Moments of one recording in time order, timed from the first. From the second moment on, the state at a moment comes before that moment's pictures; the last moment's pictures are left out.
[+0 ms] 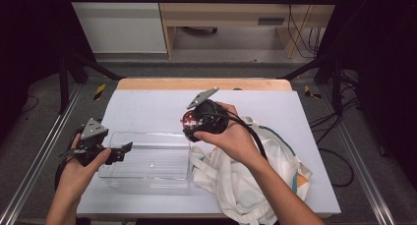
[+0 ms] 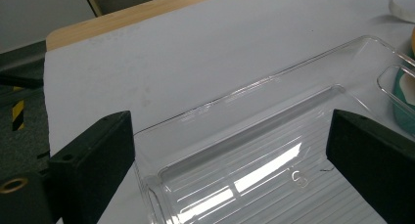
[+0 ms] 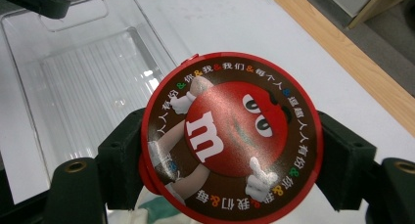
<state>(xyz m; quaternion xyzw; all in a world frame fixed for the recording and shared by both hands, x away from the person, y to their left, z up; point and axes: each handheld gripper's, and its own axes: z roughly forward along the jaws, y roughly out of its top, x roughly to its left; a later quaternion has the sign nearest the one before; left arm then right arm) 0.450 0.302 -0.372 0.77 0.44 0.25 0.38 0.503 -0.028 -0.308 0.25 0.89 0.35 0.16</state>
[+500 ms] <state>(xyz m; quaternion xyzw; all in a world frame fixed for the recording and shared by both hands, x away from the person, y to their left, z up) 0.449 0.304 -0.370 0.77 0.44 0.26 0.38 0.506 -0.010 -0.320 0.23 0.90 0.35 0.14</state>
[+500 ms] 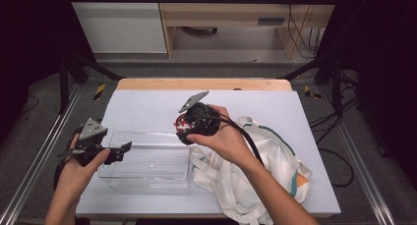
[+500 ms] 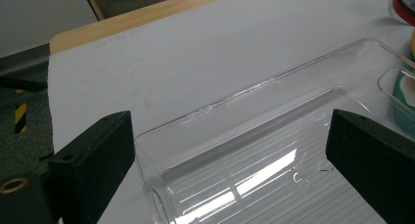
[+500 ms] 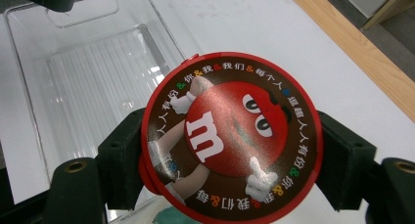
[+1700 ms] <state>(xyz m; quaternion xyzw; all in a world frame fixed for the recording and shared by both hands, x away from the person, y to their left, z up) 0.448 0.311 -0.370 0.77 0.45 0.26 0.38 0.501 0.021 -0.352 0.20 0.91 0.36 0.11</state>
